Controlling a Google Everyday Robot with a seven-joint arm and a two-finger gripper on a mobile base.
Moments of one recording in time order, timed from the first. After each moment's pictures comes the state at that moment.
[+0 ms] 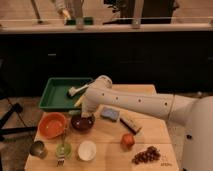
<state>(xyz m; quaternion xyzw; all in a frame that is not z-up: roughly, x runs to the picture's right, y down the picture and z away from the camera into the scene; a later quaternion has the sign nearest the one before) -0.117 0.125 0.788 -0.26 -0.19 0.05 0.94</state>
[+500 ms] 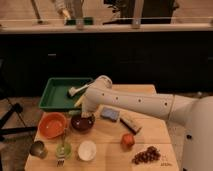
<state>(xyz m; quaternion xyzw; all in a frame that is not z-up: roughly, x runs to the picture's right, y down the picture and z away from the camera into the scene) -0.116 0.126 0.788 -0.26 -0.19 0.05 0.94</state>
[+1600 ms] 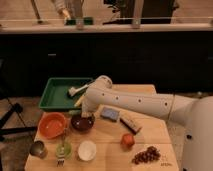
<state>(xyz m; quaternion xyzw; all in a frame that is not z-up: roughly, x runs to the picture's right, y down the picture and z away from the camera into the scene) -0.116 0.126 0.788 -0.26 -0.19 0.05 0.94</state>
